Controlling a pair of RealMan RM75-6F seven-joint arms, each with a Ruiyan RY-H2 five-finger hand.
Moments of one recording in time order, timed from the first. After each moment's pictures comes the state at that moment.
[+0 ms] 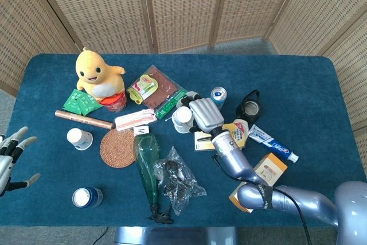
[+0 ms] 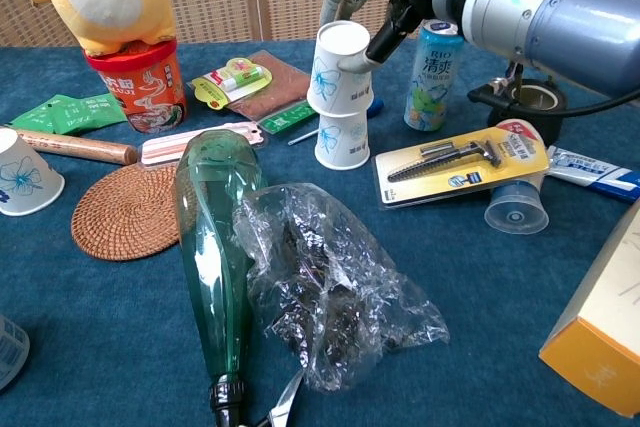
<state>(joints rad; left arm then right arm) -0.11 -0.97 0.02 -1.67 1.54 1.41 -0.20 0.91 -1.60 0.38 -1.54 -0.96 0.95 -0.34</state>
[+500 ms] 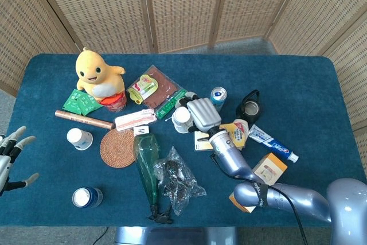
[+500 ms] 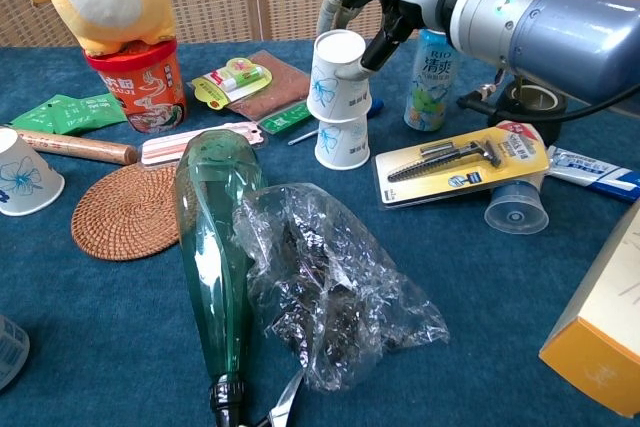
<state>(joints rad) -0.10 -0.97 0.02 -1.67 1.54 1.41 -0.21 0.94 -1.62 0.36 -1.49 -0.94 0.95 -0.34</state>
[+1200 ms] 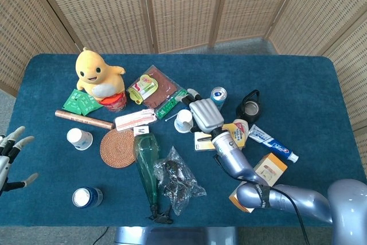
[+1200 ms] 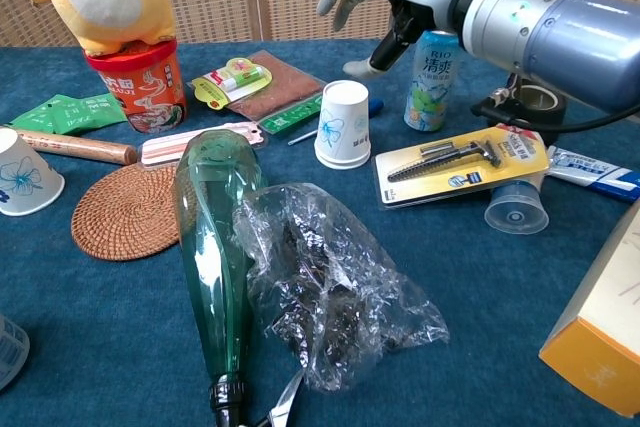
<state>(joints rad) -0.10 -0.96 0.02 -1.67 1.54 1.42 -0.21 0.93 -1.61 0.33 -1.49 -1.00 0.98 -0.30</state>
